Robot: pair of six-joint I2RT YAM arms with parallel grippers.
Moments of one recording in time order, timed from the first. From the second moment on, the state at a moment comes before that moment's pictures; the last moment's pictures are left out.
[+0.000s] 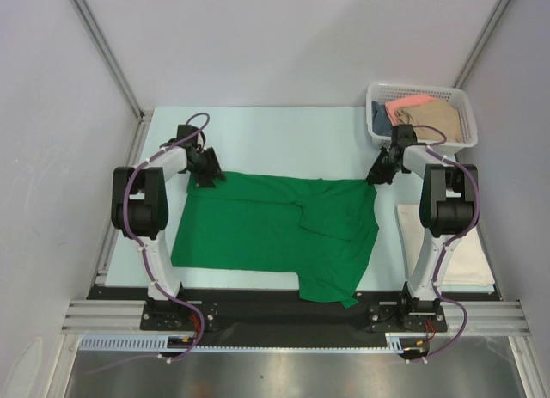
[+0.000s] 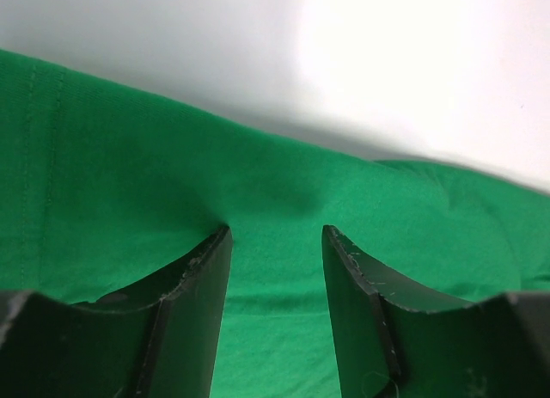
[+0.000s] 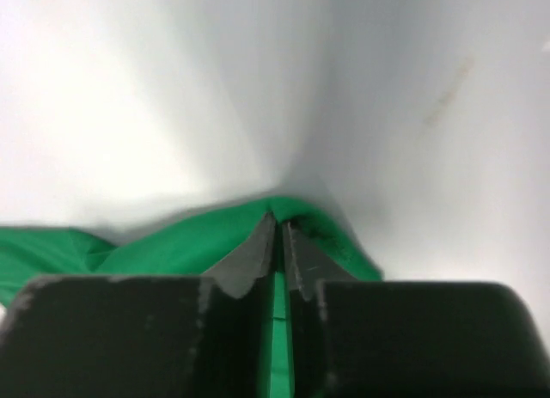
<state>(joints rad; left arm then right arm) -0.04 1.99 1.37 -0.49 0.23 -0.43 -0.02 2.01 1.37 -0.46 -0.24 0.54</state>
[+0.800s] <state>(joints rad) -0.02 1.91 1.36 -0.50 0.18 -0.38 -0.02 1.92 1.35 -0.56 -0.04 0.55</state>
